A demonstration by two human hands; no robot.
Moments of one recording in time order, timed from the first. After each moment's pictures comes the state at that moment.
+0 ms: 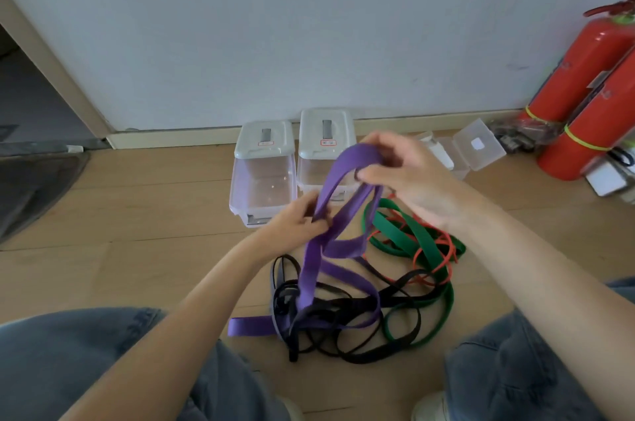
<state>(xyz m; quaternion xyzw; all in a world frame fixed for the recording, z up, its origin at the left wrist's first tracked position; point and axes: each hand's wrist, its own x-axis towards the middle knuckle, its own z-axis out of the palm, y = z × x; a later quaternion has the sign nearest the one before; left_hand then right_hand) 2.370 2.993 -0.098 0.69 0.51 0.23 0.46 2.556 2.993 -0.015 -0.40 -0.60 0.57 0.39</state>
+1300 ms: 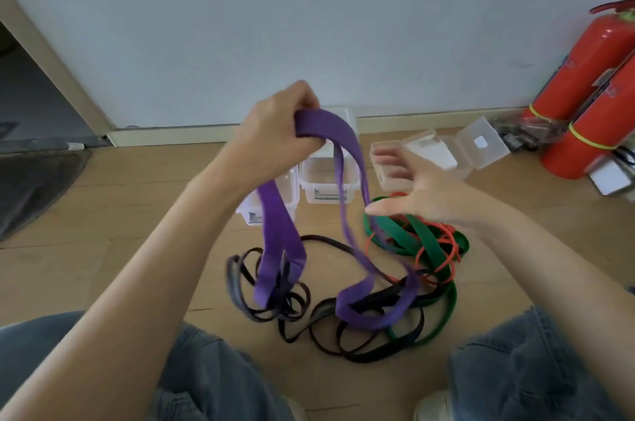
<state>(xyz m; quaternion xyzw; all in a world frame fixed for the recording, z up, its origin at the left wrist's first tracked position) 2.358 3.015 0.009 0.77 0.50 0.37 0.17 2.578 2.995 -0.025 -0.53 -0.69 0.45 0.20</state>
